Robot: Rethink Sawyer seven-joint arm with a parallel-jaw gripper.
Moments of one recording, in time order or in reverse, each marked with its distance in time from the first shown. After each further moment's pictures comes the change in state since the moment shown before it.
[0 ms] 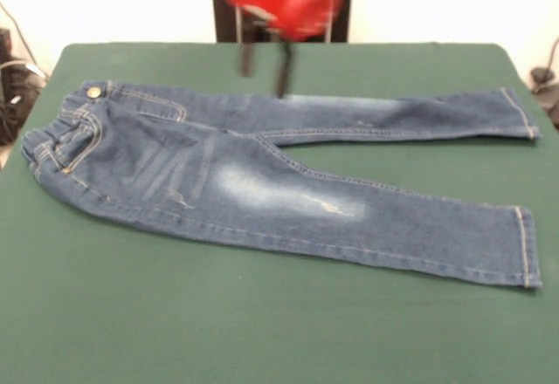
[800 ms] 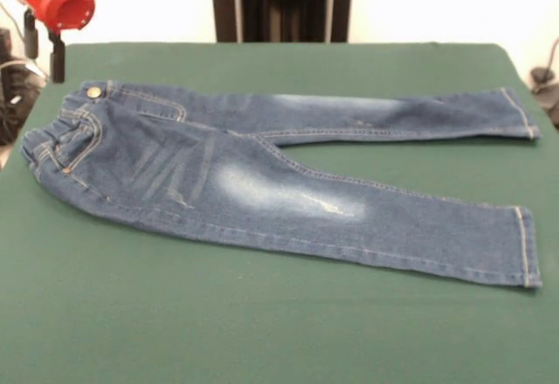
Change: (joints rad) arm -0.405 -0.011 0.143 0.002 -0.362 -0.033 -0.085
